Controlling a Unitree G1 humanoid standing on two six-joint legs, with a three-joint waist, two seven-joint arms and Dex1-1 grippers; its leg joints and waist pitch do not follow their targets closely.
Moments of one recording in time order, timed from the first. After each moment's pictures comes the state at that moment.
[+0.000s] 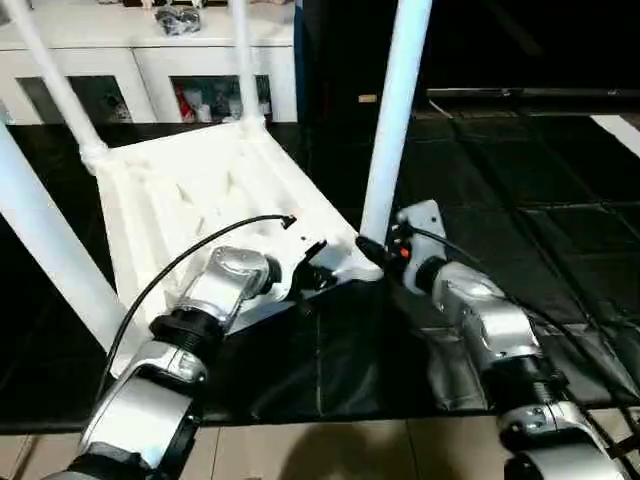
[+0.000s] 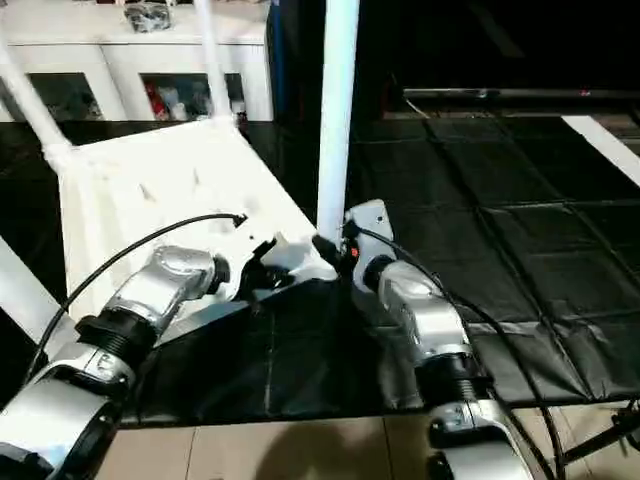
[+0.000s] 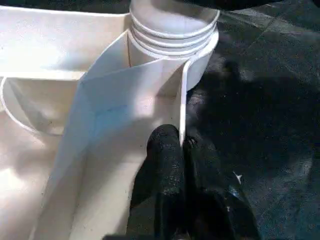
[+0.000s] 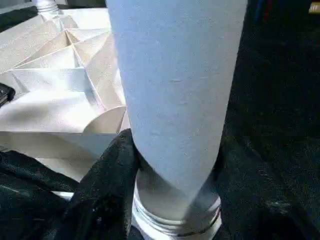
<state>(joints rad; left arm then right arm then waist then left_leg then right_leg) -0.75 0.18 -0.23 0.79 0.04 0.30 -0.88 -0.51 -0.13 0.05 0.49 0.12 0.24 0.50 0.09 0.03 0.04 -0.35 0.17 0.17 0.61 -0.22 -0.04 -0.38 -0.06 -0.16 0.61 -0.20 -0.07</state>
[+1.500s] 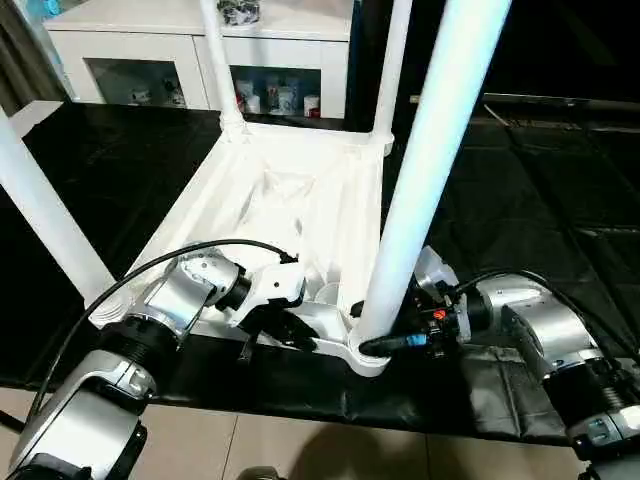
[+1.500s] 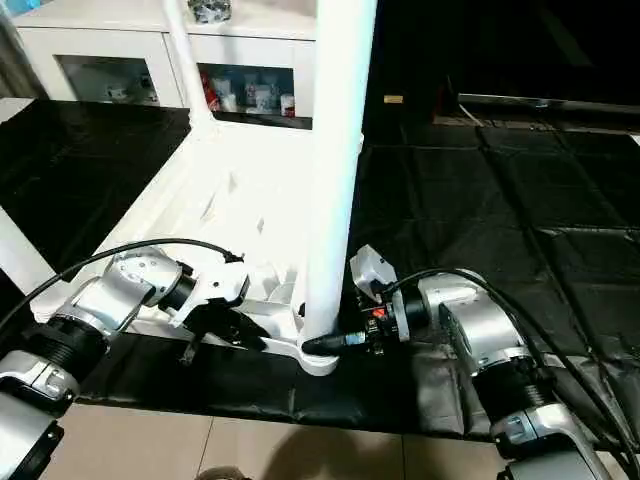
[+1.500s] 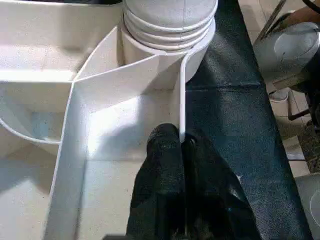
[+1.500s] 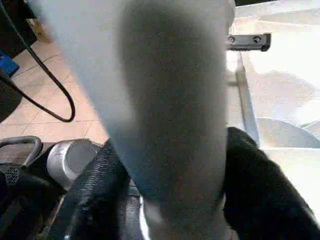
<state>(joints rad) -0.69 0.41 -0.43 0.67 0.04 -0.03 -1.51 -0.49 -0.44 0.25 0.41 0.28 0.23 1.48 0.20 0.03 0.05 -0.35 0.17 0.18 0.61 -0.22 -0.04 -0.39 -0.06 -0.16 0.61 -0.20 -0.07</state>
